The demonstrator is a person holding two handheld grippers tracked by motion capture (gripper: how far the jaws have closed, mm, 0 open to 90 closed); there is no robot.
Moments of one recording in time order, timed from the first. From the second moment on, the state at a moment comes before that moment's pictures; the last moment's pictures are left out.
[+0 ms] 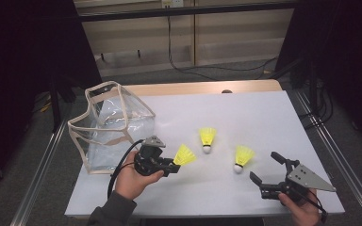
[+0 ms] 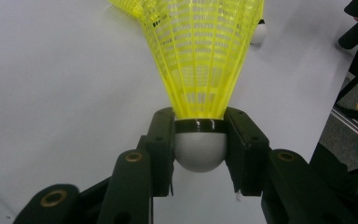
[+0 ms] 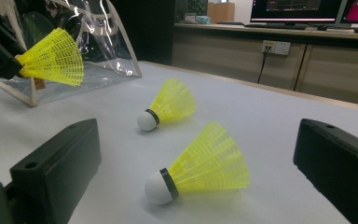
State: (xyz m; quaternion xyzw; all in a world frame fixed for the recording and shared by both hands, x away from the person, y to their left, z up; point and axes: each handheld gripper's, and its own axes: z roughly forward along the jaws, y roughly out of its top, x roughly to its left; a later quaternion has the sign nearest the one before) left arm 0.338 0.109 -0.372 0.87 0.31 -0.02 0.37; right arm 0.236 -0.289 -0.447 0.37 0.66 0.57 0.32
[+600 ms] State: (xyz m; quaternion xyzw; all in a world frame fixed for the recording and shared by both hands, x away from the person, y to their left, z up) left arm 0.340 0.110 -0.360 0.88 0.31 -0.01 0.37; right arm 0.236 -0.289 -0.447 0.37 0.66 0.57 0.32
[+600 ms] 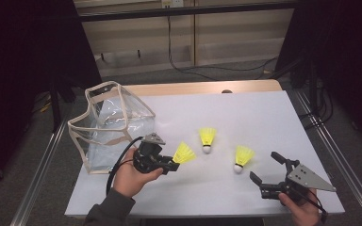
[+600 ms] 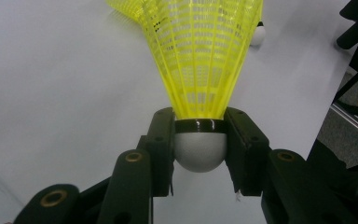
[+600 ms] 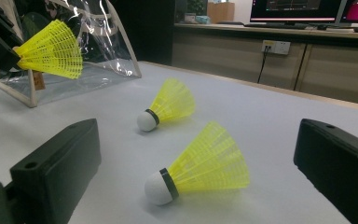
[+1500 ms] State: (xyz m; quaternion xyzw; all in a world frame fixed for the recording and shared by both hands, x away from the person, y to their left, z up) left arm 0.343 0.111 -0.338 0.88 0.30 0.00 0.36; right arm 0.237 -0.290 -0.447 0.38 0.65 0.57 0.32
